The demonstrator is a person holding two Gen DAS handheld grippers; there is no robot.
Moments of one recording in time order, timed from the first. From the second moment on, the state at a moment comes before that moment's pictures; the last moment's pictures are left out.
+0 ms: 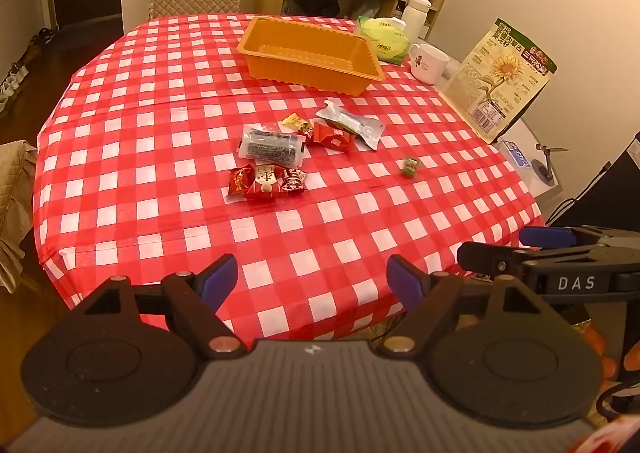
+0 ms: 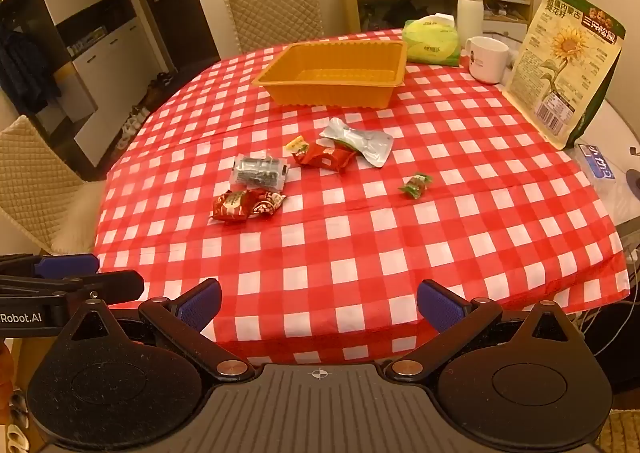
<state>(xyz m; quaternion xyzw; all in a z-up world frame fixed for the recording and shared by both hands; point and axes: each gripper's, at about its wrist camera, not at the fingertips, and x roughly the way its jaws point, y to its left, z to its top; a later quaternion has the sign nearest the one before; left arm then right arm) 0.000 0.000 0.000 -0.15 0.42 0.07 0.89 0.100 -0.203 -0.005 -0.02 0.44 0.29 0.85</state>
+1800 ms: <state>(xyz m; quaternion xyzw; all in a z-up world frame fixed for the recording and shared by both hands) 0.000 0.000 0.000 -0.15 0.42 0.07 0.89 0.099 -0.199 -0.007 -0.02 0.44 0.29 0.85</state>
